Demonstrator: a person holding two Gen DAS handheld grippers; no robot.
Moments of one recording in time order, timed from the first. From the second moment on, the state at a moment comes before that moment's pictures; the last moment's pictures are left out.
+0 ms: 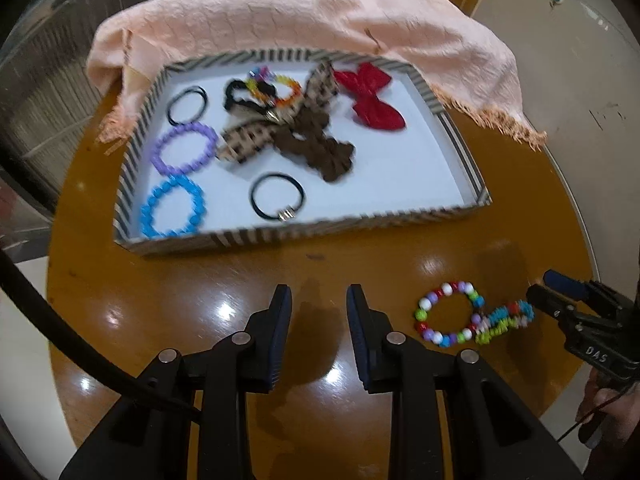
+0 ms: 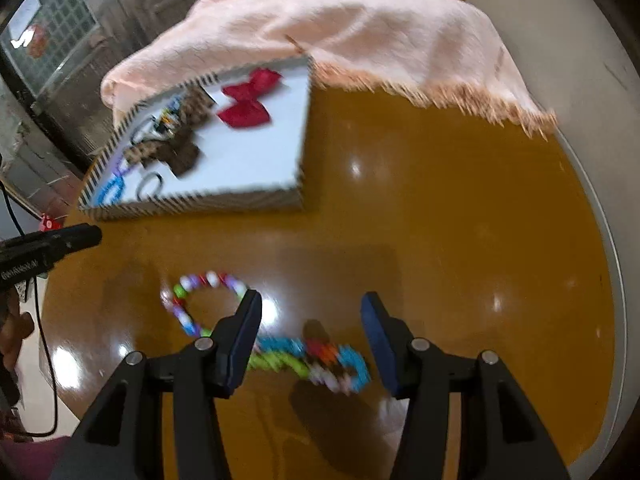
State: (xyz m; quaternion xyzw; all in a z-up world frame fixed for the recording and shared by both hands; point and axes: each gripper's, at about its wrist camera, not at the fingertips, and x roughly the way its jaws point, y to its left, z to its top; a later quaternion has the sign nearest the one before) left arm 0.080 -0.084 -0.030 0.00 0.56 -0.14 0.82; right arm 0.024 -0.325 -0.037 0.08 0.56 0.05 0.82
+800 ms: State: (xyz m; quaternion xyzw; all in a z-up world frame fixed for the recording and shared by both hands) left arm 0.068 -0.122 -0.039 0.03 0.57 -0.16 0.81; right arm 0.000 -0.335 -0.066 0.08 0.59 0.04 0.80
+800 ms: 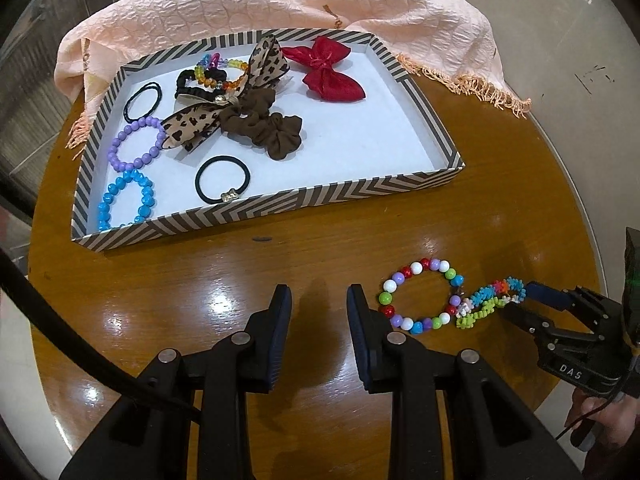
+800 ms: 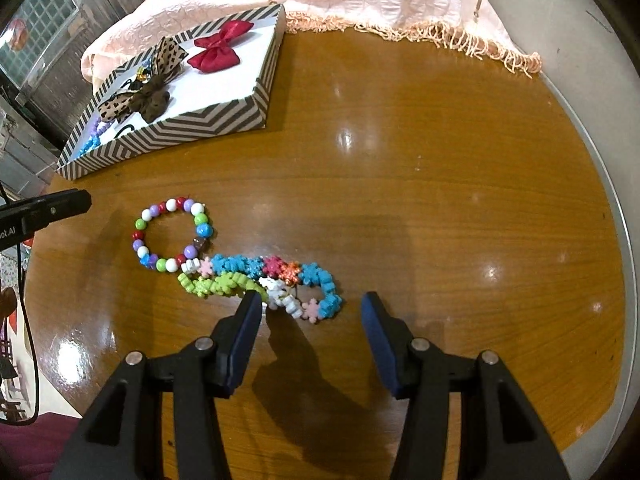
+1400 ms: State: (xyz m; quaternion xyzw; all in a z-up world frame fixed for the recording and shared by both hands) left arm 0.069 -0.148 -0.053 0.03 0.59 -0.18 0.78; right arm 0.000 -0.347 -0.065 0.09 0.59 0.02 0.80
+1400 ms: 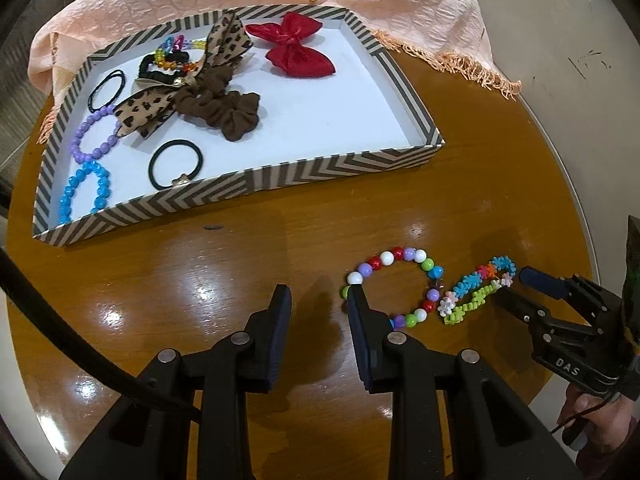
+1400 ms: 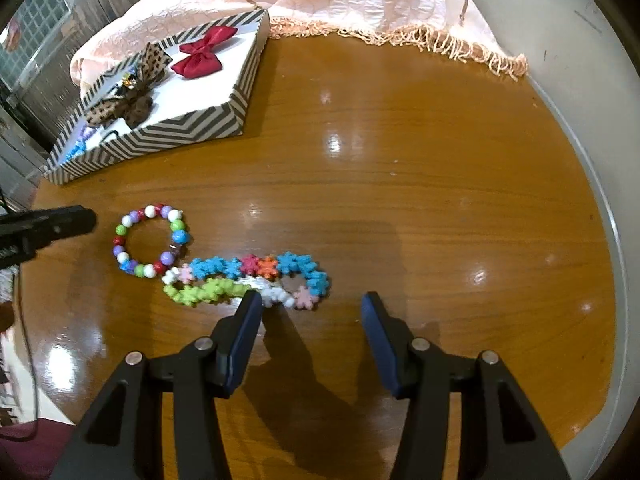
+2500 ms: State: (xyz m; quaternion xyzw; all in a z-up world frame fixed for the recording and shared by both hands) left arm 0.074 -0.177 -0.068 0.07 0.58 -0.22 0.78; right arm 0.005 -0.349 -0.045 0.10 0.55 0.05 0.83
